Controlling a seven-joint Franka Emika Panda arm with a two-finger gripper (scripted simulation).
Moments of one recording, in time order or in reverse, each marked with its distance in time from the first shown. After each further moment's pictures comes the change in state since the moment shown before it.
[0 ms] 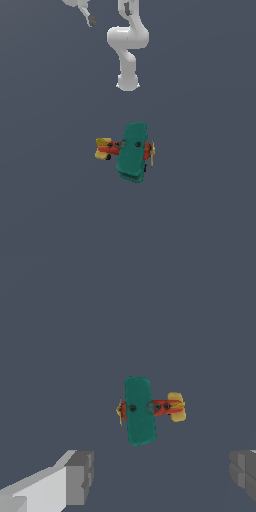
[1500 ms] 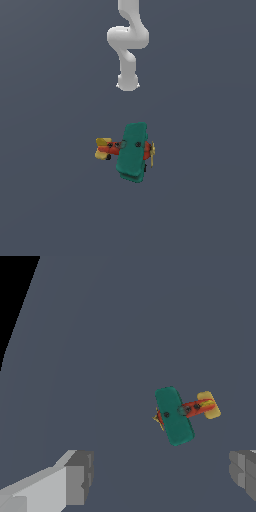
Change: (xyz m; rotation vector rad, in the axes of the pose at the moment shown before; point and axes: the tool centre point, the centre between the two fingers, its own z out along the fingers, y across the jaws) arm 0.031 0.068 -0.118 0.379 0.055 0.288
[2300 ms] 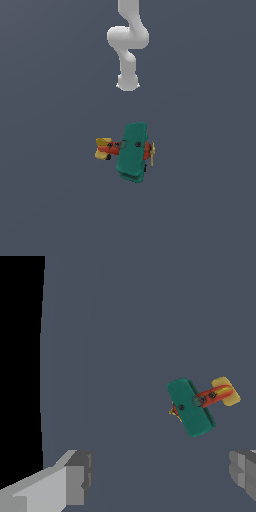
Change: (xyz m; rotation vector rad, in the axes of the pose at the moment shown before) arm 0.037 0.048 -0.019 0.185 -0.077 0.192
